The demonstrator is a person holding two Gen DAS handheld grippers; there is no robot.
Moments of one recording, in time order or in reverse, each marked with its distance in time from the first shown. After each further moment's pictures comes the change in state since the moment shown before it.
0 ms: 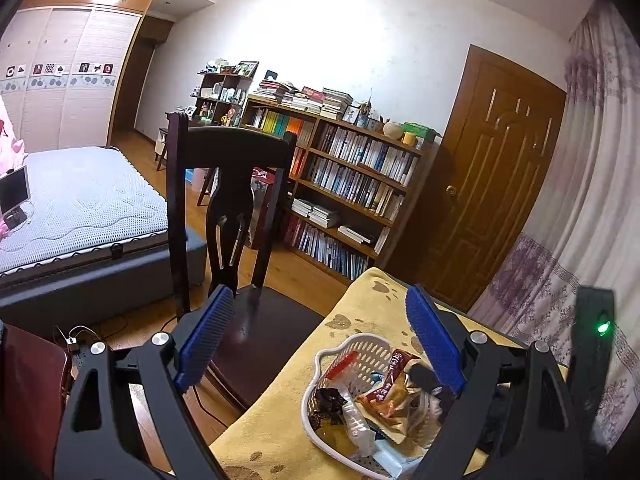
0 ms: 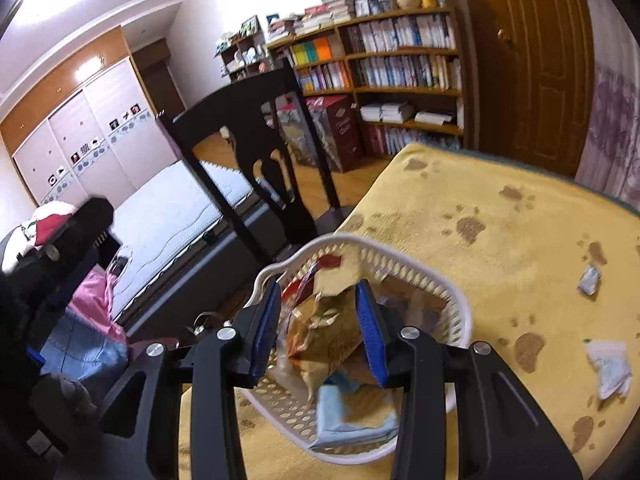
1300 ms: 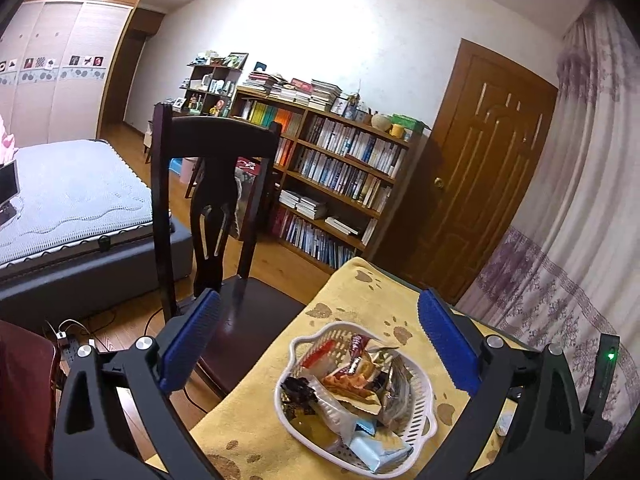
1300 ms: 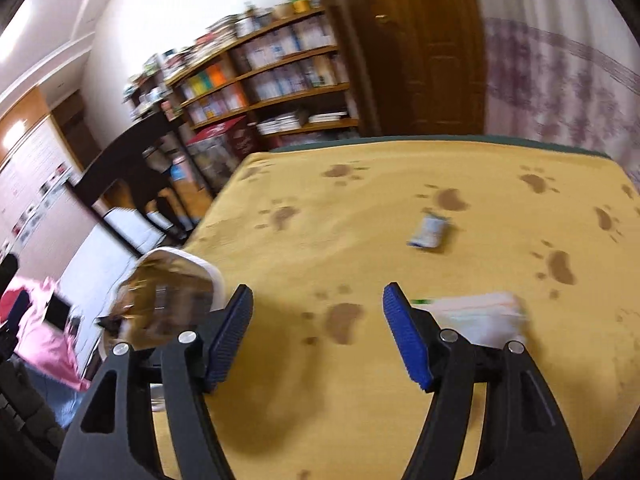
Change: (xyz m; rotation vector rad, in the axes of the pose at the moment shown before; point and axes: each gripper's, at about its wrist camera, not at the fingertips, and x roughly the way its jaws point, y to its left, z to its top) left arm 0.001 -0.027 -0.014 0.015 0.032 -0.044; right arm -0.081 -0.172 -0.036 0.263 -0.081 -0.259
